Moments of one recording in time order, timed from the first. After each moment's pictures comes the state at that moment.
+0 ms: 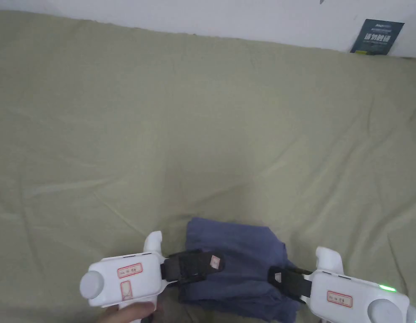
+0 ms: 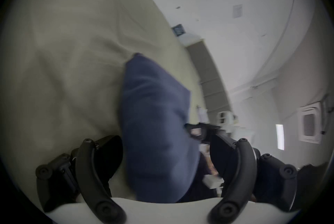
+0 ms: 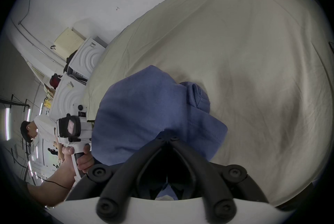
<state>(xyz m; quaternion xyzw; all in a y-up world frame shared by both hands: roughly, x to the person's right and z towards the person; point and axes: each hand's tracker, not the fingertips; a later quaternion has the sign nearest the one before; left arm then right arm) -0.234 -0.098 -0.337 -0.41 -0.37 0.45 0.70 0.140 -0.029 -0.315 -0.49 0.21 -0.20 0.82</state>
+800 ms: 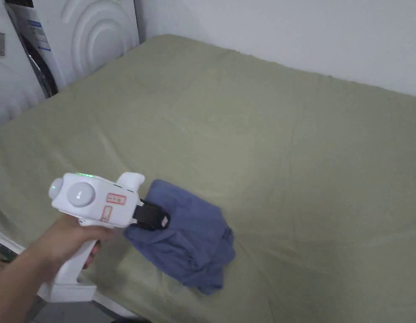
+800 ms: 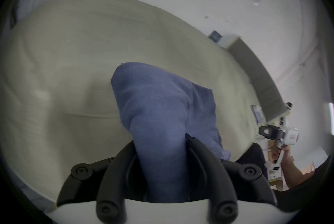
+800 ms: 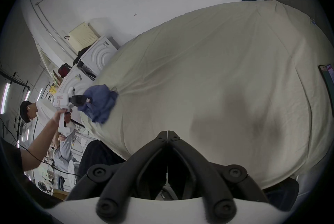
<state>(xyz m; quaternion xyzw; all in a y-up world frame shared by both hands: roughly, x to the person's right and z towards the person) -0.543 0.028 -0.318 -0.48 -0.08 0.17 0.85 0.153 0.027 -0.258 -0.44 0.24 -0.15 0.85</state>
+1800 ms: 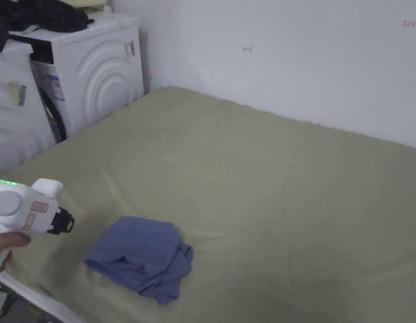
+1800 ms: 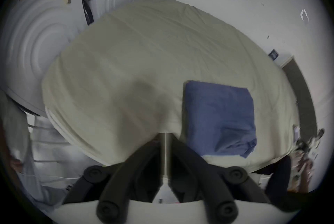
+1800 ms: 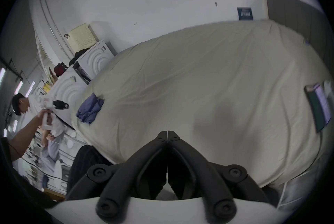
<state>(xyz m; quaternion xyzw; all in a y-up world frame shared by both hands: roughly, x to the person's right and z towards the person) -0.602 0.120 -0.241 -0.46 0.12 0.06 0.88 0.160 0.065 -0.250 -0.38 0.20 -0.09 0.90</state>
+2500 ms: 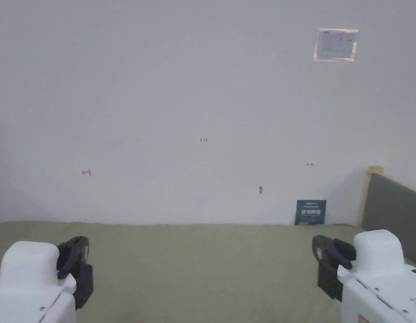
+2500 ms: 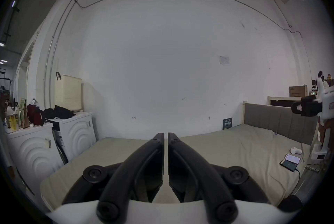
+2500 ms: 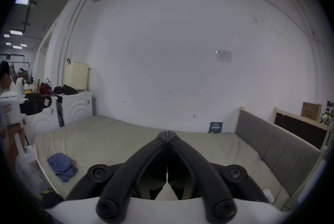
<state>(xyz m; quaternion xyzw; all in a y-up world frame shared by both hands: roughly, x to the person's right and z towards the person) -0.238 0.307 -0.223 0.02 -0.01 -0.02 1.00 0.155 0.320 -0.237 -0.01 0.08 0.05 1.00</state>
